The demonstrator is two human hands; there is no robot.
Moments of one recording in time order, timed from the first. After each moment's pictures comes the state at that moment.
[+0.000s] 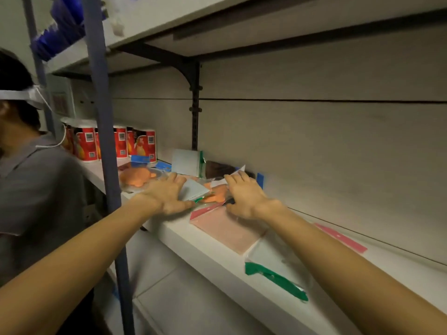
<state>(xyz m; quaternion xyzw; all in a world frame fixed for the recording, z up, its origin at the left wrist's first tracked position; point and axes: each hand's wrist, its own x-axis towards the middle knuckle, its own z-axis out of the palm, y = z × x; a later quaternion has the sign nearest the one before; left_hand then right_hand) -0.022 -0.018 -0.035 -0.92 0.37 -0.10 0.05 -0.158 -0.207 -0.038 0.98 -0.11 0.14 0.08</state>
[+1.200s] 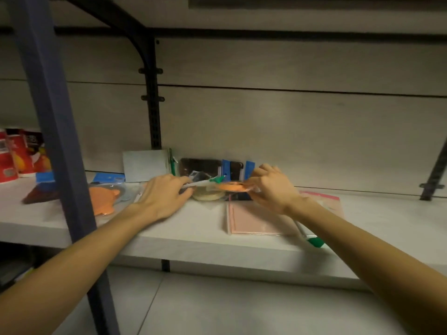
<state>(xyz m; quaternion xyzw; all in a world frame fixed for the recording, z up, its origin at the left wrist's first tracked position) 0.125 -0.041 -0.059 -0.68 0.68 -0.21 -0.19 -0.159 -0.149 -0.044 0.91 -0.30 0.22 0.19</state>
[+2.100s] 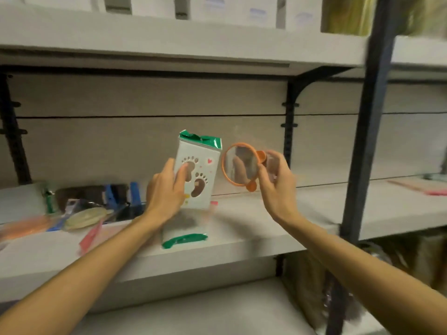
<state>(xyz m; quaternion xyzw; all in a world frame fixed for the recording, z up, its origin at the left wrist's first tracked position) -0.227 -0.064 -0.001 -0.53 0.65 -0.05 -0.55 -0.471 -0.076 -0.008 0.64 -0.36 0.68 -0.06</state>
